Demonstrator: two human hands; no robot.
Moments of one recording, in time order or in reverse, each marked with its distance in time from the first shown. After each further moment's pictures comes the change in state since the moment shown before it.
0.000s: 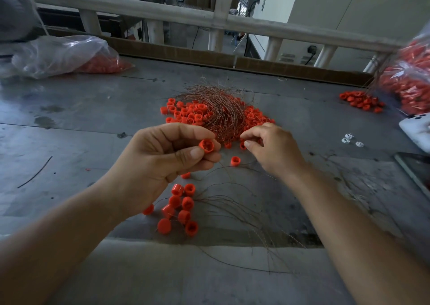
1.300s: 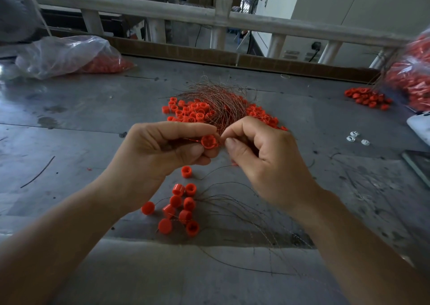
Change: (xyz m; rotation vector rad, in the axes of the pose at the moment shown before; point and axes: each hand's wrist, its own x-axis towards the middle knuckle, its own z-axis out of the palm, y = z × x) left_hand 0.003 0.001 -0.002 0.218 0.009 0.133; right_hand -0.041 -0.065 -0.032 0.514 -0.014 -0.298
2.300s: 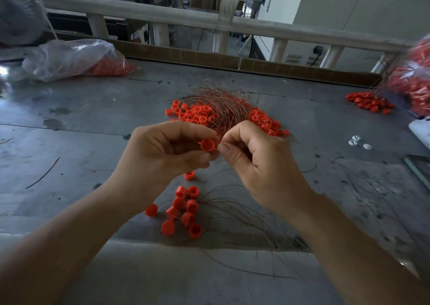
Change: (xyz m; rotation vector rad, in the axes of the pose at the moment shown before) left_hand 0.000 0.001 0.003 0.095 0.076 0.035; right_hand 0.002 0.003 0.009 -0.120 0.035 -0.089
